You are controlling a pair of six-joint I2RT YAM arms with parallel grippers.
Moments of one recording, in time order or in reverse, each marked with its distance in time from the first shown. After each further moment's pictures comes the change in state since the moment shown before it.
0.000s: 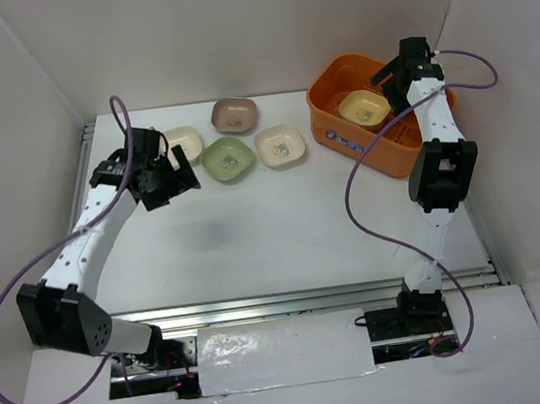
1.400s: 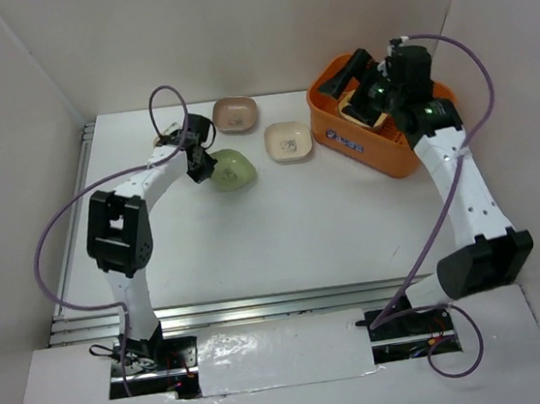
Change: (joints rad) left arm -0.074 0.653 0.282 0.230 -0.241 -0.408; right arm 0.236 -0.806 -0.572 0.200 -0.409 -0.086
